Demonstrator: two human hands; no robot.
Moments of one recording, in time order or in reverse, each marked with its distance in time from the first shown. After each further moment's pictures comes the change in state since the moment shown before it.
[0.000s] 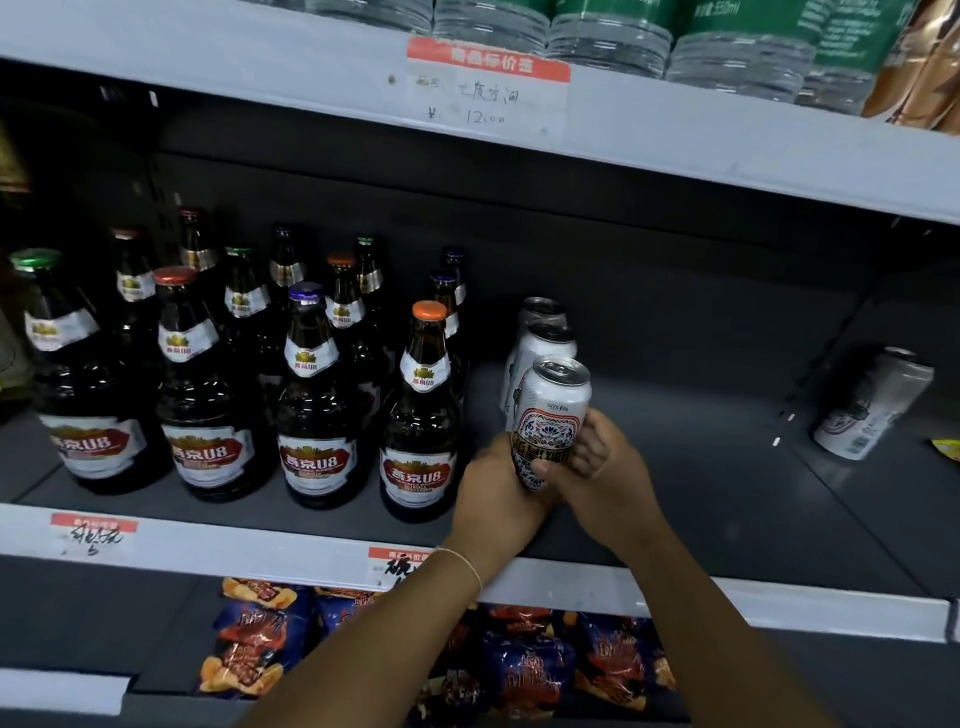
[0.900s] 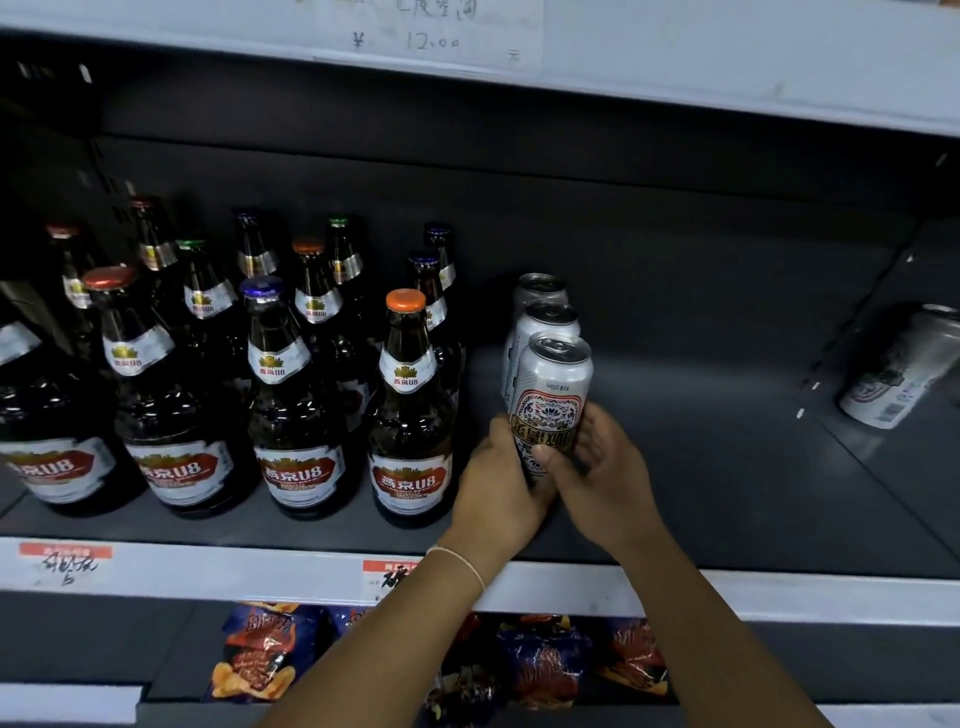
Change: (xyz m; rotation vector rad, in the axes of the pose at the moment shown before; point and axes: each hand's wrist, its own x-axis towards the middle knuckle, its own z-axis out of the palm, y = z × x) left_hand 0.015 -0.018 0.011 0.083 -0.033 0.087; right_hand 0.009 0.024 0.014 -0.074 0.080 0.002
